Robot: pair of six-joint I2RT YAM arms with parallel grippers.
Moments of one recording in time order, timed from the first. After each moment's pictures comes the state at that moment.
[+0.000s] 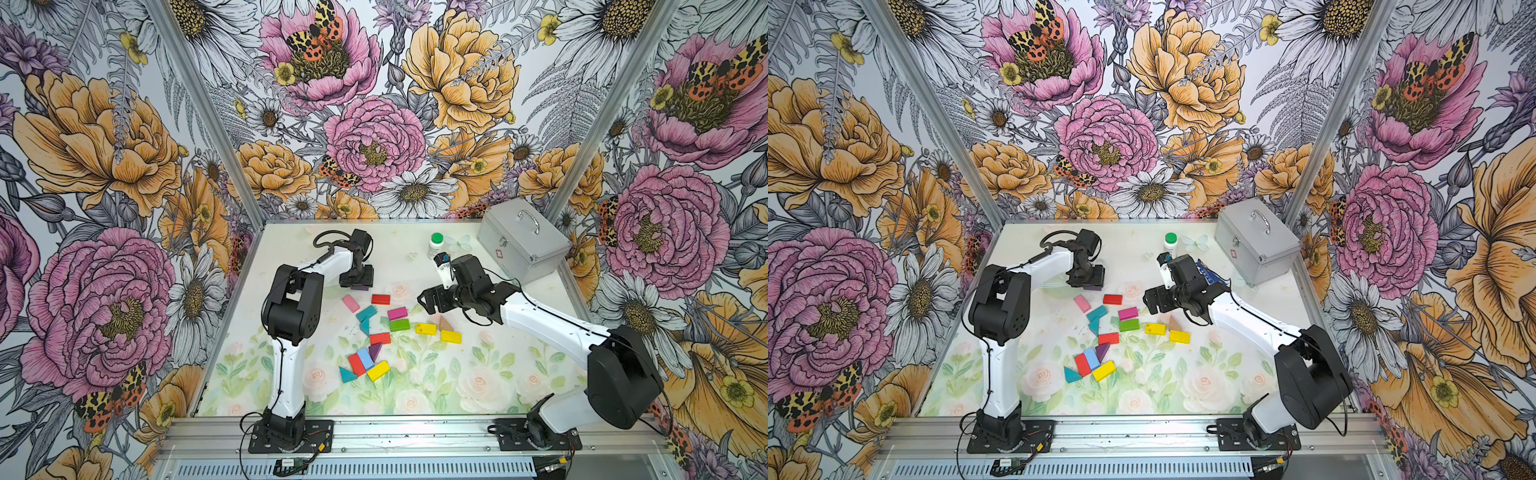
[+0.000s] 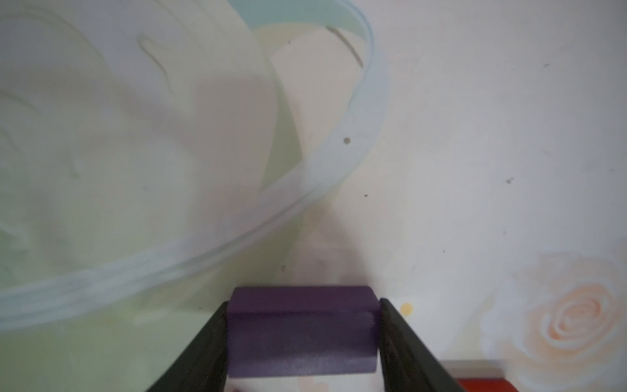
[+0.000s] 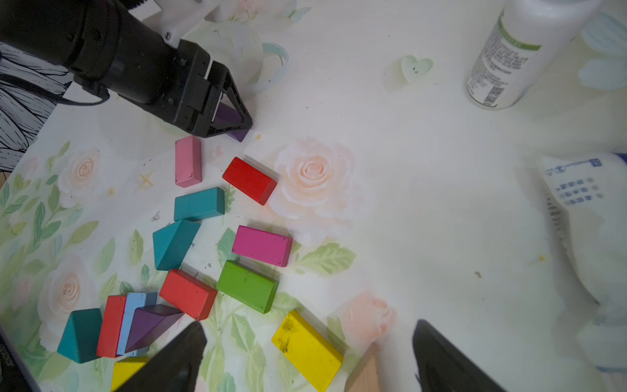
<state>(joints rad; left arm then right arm) -0.35 2.12 1.58 -0.79 -0.07 -0.32 0.57 1.47 1.00 -0.35 -0.18 0.22</state>
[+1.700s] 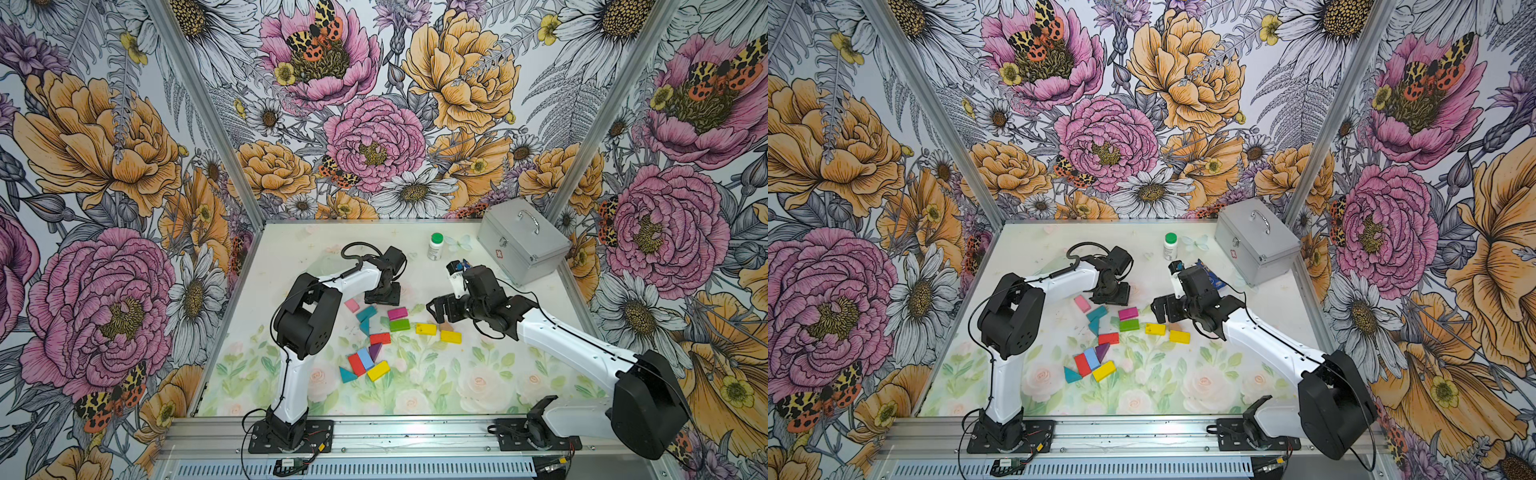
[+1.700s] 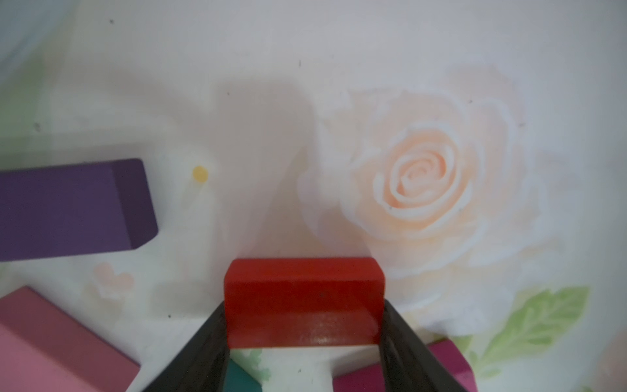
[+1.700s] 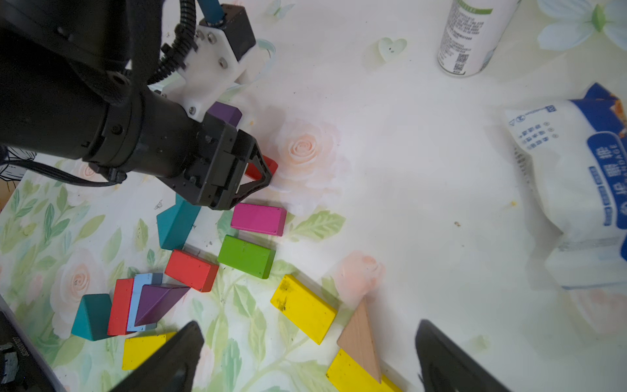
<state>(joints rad) -0.58 2.07 1.49 -0.79 -0.10 -0.48 0.57 1.32 0.87 -0.36 -0.15 0.28</state>
